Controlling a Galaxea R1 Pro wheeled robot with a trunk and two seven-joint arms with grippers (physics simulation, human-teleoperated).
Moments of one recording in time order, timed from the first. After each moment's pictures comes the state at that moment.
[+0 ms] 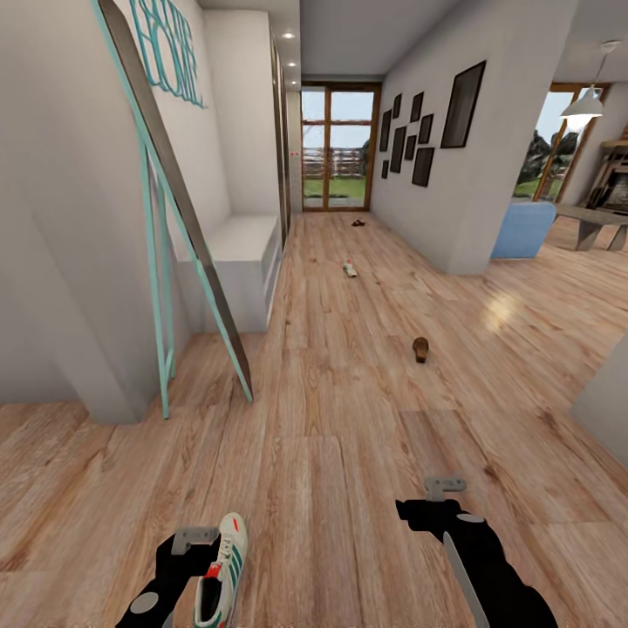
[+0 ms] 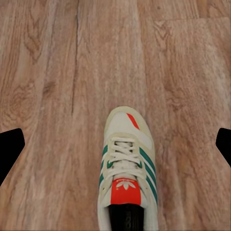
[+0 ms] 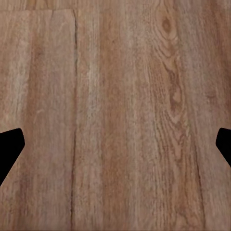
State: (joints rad) left arm -0.36 0.05 0.01 -0.50 0.00 -0.20 0.00; right arm -0.28 0.00 0.00 -1.21 0.00 0.63 0.01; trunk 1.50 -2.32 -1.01
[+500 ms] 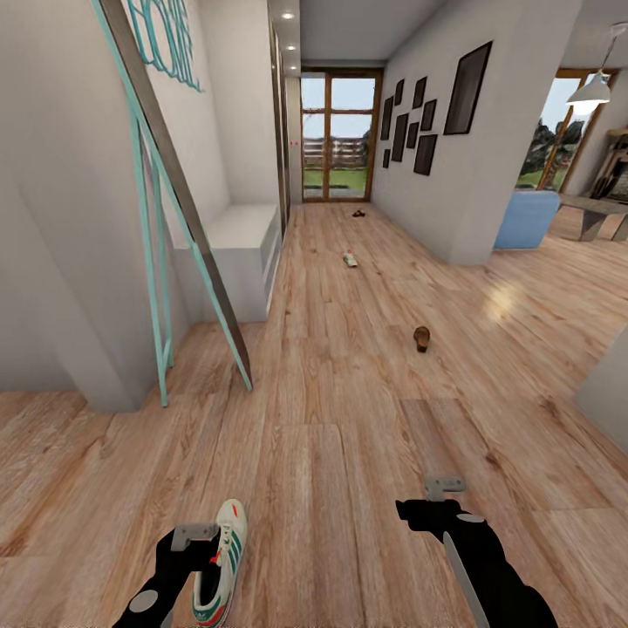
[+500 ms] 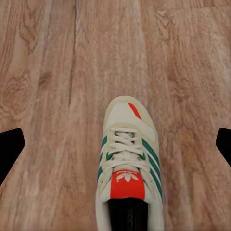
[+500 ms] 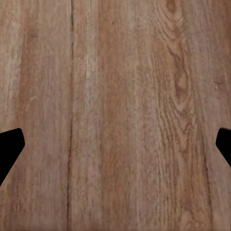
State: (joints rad) left arm -0.36 0.05 0.01 -0.51 0.00 -0.22 0.00; right arm -0.28 0.00 0.00 -1.21 0.00 0.63 0.01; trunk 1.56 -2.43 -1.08
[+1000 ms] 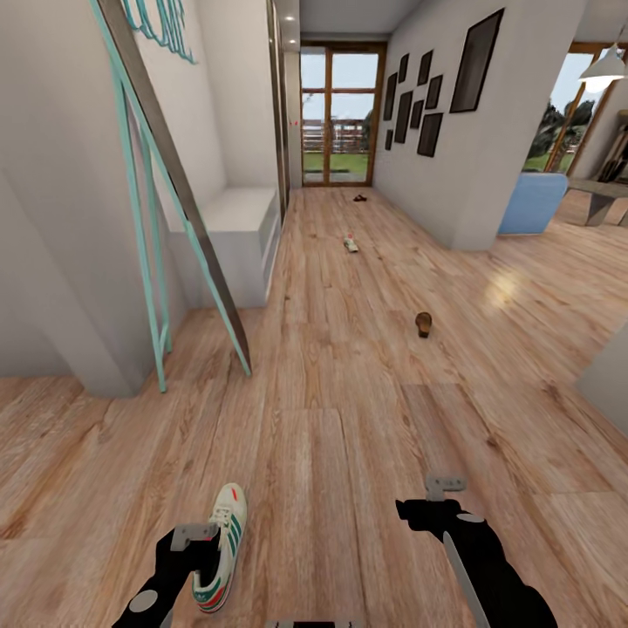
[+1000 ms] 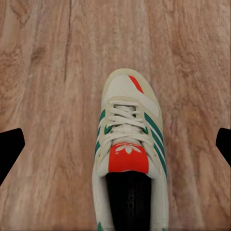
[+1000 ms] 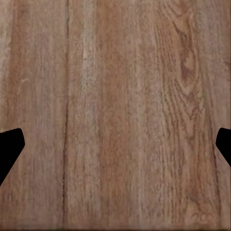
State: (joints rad) left arm -0.36 0.05 0.01 -0.51 0.00 -0.22 0.00; right arm -0.28 0.00 0.00 -1.21 0.00 0.63 0.01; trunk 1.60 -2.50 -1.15
